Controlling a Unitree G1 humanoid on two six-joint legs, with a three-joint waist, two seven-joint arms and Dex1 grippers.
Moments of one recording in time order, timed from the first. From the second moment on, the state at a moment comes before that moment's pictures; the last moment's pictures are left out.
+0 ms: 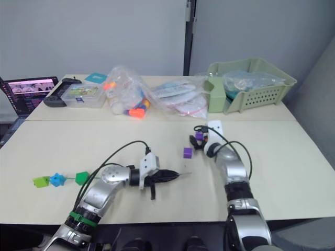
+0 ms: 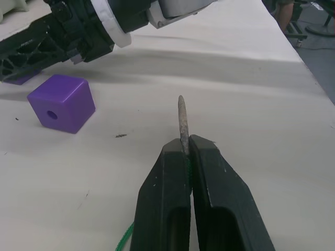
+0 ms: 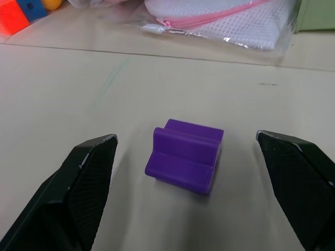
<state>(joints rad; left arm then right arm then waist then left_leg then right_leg) -0.40 0.31 -0.29 0.09 -0.16 0.15 -1.02 -0.71 -0.23 -0.09 0.56 0.17 0.32 0.34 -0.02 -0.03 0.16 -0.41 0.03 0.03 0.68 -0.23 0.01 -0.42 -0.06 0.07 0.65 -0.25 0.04</state>
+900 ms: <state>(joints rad) -0.47 0.24 -0.35 0.19 -0.16 0.09 -1.06 -0.33 -0.39 -0.18 0.00 0.25 0.49 0.39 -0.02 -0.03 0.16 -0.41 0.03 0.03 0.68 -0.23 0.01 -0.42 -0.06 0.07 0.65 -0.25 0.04</state>
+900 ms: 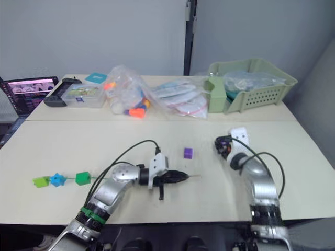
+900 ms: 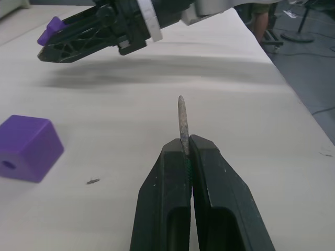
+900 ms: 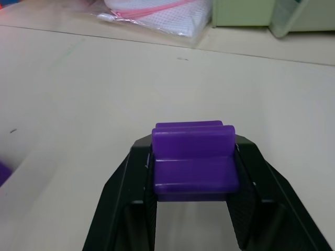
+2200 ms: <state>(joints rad) -0.47 0.26 -0.35 0.29 -0.16 0.03 -1.13 0.01 -0.82 -0.28 -0.57 0.67 0.89 0.78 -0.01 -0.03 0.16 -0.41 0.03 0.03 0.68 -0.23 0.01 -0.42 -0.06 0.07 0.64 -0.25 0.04</state>
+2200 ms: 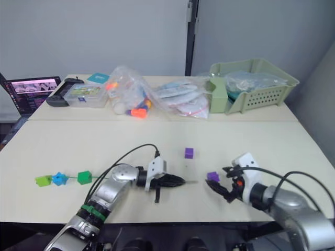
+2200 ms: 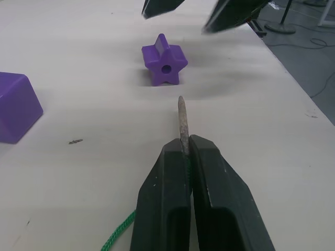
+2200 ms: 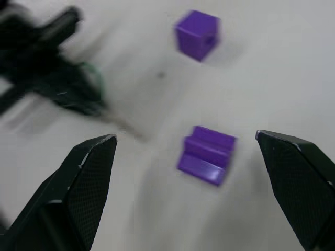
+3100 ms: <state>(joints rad) -0.43 0.24 -0.33 0.21 -0.16 0.05 -1.01 -0.66 -0.95 0.34 0.03 0.13 0.20 1.52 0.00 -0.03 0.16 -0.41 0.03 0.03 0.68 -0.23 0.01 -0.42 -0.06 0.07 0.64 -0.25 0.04</state>
